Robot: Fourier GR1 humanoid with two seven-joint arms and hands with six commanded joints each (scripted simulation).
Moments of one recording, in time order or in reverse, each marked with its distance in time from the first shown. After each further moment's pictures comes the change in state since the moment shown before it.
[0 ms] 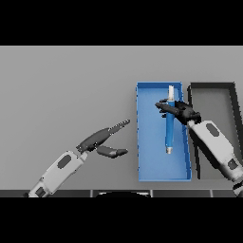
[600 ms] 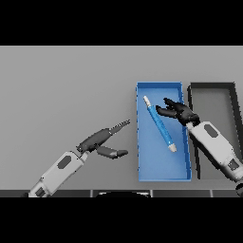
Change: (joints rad) left arm 0.001 0.005 -0.006 -0.013 -0.017 0.010 0.002; right arm -0.011 -0.031 0.064 -0.032 0.057 -0.012 -0.017
